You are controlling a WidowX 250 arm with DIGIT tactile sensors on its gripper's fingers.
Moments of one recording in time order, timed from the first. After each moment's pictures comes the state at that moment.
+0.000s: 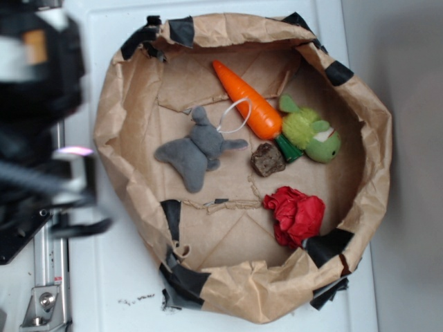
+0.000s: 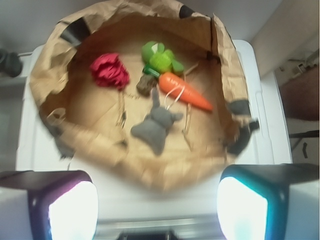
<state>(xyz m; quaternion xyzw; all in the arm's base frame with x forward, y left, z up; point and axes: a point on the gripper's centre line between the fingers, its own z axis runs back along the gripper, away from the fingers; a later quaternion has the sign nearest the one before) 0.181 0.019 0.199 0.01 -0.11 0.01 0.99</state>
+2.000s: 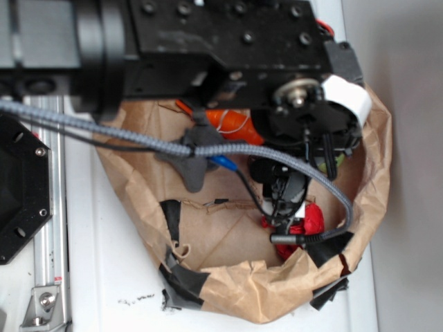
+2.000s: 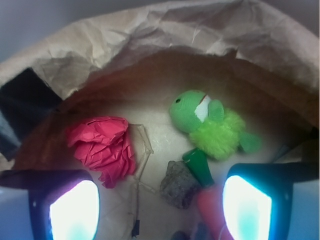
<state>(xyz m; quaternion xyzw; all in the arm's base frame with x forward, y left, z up) 0.300 -0.023 0.113 -0.07 -0.11 -0.09 0.99</state>
